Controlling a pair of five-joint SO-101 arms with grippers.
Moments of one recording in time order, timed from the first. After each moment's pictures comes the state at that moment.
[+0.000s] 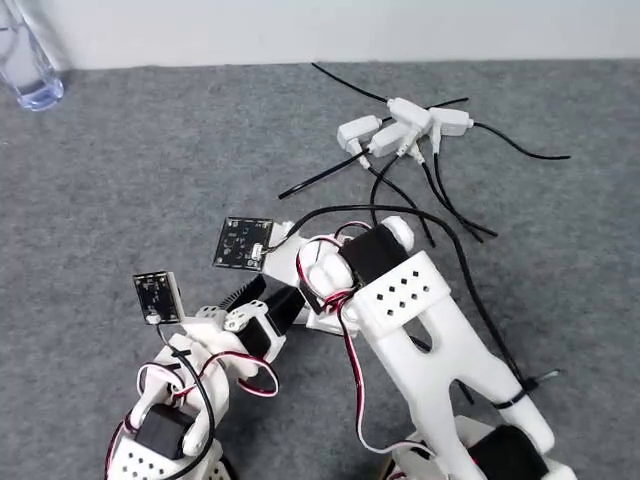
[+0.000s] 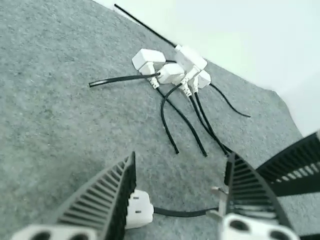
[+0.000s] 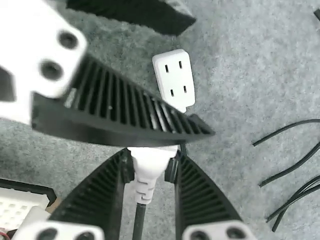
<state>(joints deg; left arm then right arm) 20.2 -102.6 96.9 42.4 42.2 -36.8 -20.0 14.5 91.0 42.6</state>
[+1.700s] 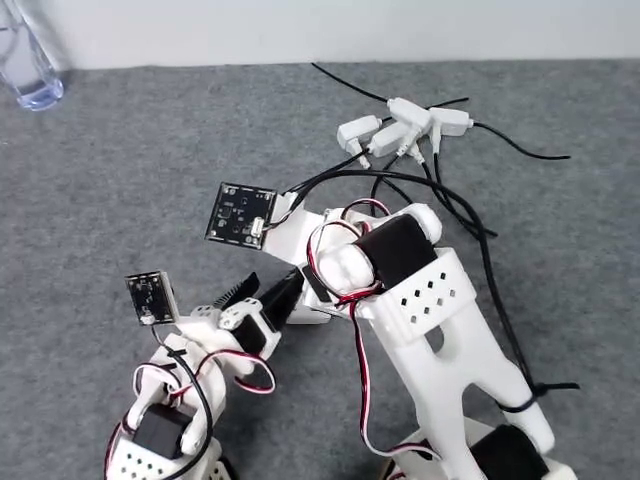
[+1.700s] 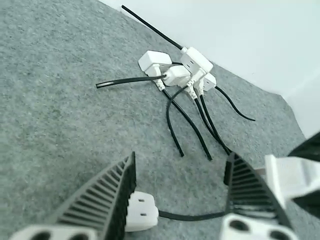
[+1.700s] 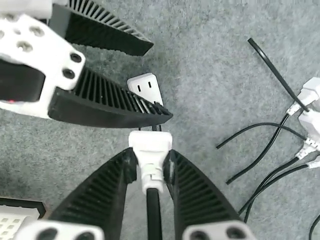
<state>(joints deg) 18.6 -102.9 96.8 43.2 42.4 -37.0 -20.0 -1.6 97.1 41.5</state>
